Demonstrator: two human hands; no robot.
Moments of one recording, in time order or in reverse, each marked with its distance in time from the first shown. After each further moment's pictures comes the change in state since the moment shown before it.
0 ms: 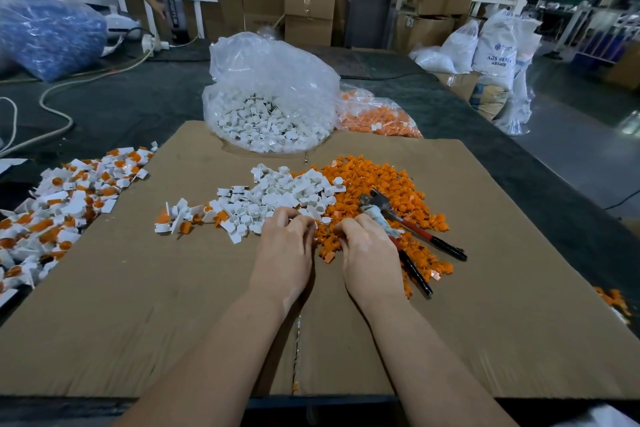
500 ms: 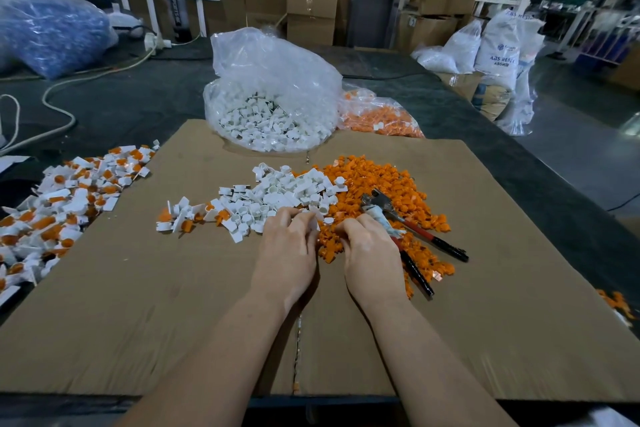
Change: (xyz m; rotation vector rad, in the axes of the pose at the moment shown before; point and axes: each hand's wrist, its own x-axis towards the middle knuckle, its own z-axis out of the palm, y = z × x) left_hand -0.001 0.001 0.001 -0.004 -0.010 -0.016; right_hand 0.001 0.000 -0.002 0.013 -0.008 0.007
